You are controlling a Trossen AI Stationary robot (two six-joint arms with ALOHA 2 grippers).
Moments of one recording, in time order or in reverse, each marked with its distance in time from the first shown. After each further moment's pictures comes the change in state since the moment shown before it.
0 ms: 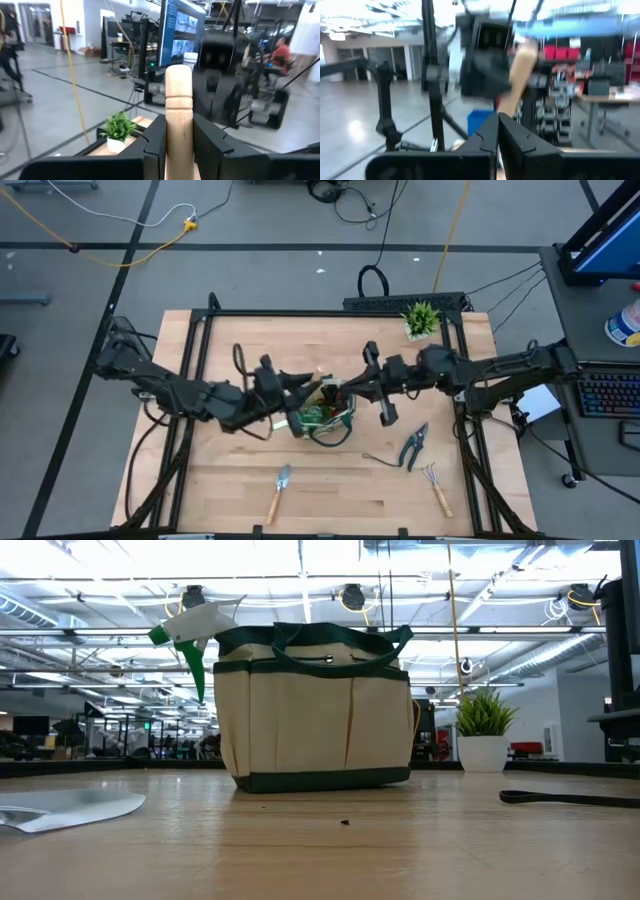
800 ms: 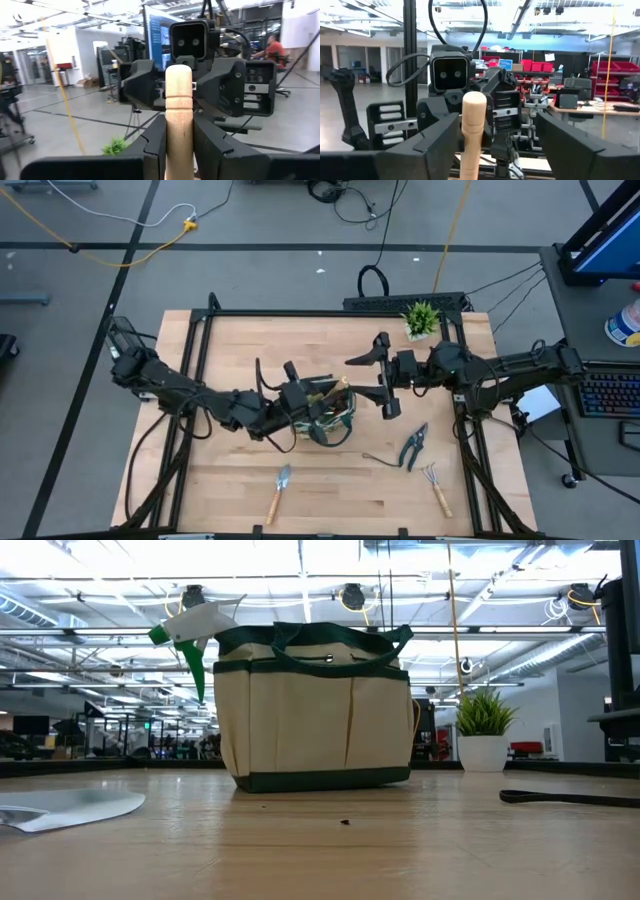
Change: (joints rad) left arm 0.045 0.164 -0.001 0.323 0.103 0.287; right arm 0.000 -0.051 0.000 -0.020 0.112 -0.072
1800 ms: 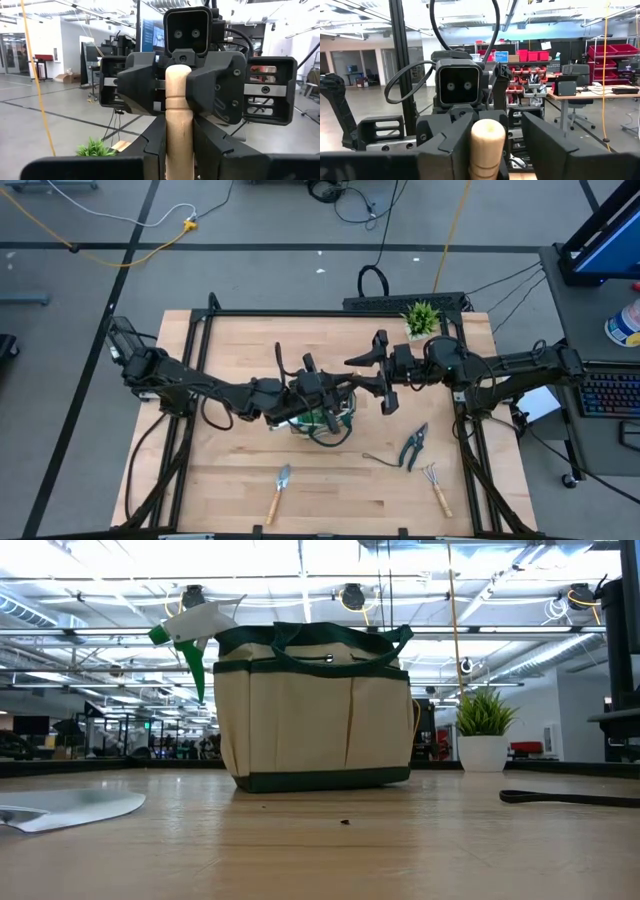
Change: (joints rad) left arm 0.105 0.074 0.000 0.083 0.180 -0.138; right arm -0.040 0.000 -0.001 -0.040 -0.003 0.076
